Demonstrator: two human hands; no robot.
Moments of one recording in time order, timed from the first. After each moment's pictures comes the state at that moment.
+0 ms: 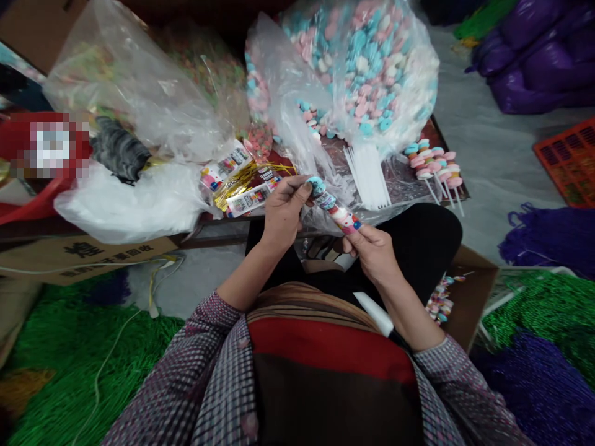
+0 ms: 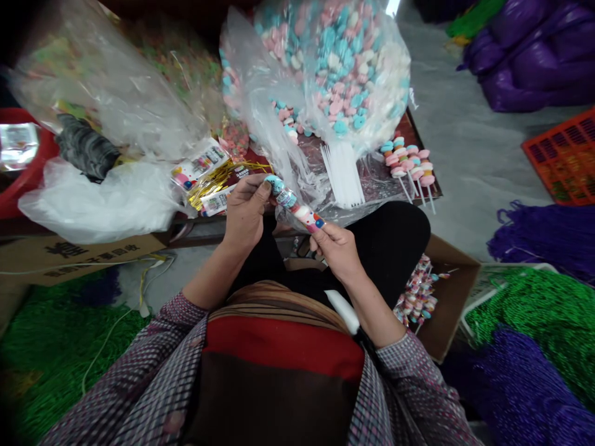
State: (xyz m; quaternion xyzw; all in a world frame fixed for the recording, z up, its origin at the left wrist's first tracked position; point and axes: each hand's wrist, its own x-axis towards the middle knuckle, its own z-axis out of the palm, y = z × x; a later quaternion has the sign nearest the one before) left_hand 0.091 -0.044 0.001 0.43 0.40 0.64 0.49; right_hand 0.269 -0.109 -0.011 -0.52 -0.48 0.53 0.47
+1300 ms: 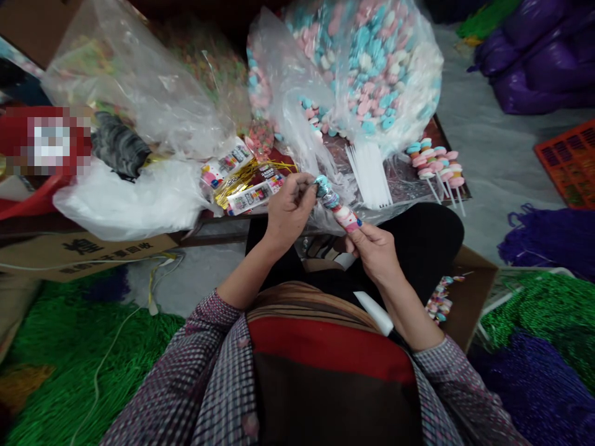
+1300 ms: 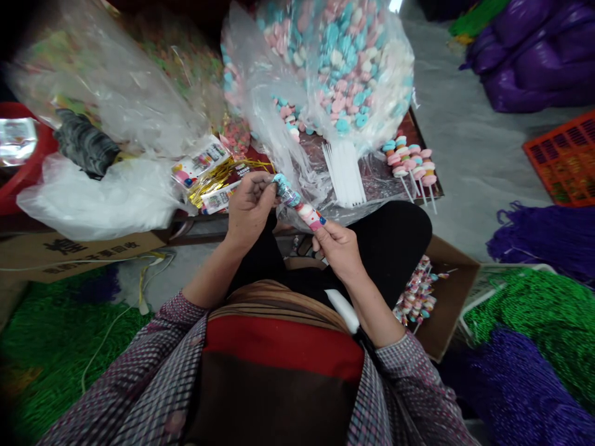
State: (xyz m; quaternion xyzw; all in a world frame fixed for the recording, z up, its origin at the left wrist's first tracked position) left_hand 0.084 -0.045 -0.006 0.60 0.42 0.60 0.32; right_hand 0.271 -0.110 -0.010 -0.54 -0.48 0.52 0.45
